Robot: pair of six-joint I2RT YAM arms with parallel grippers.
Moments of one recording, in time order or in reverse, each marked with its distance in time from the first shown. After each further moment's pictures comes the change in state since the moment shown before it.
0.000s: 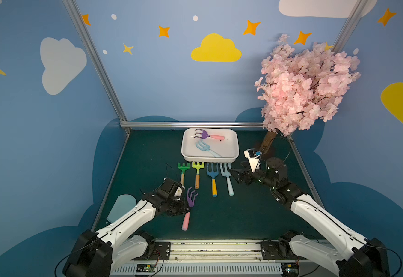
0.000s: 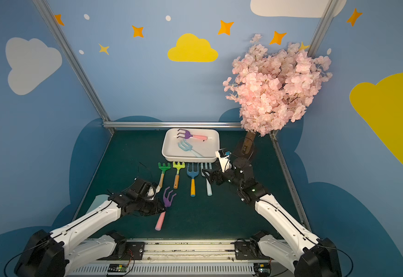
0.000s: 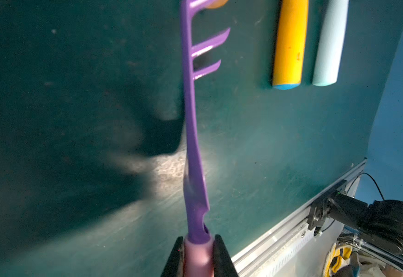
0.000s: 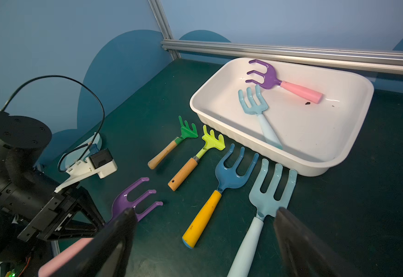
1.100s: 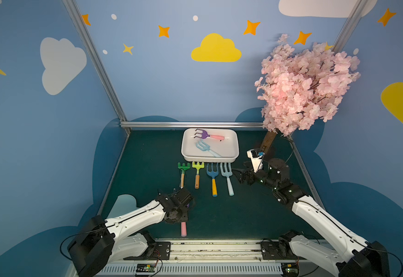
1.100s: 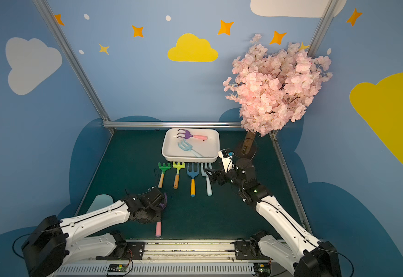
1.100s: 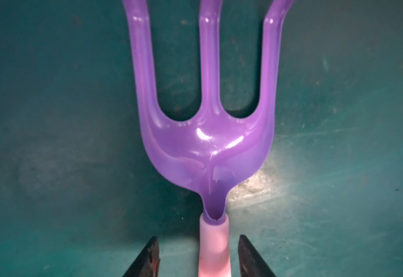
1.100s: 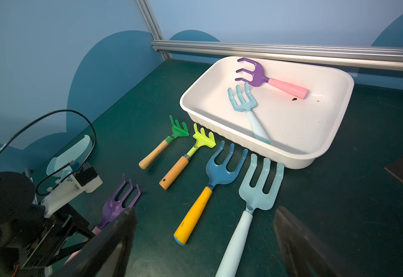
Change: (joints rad) left arm -0.313 0.129 0.069 -0.185 -0.464 -0.279; right arm -0.039 -0.014 -0.017 -0.007 0.004 0.000
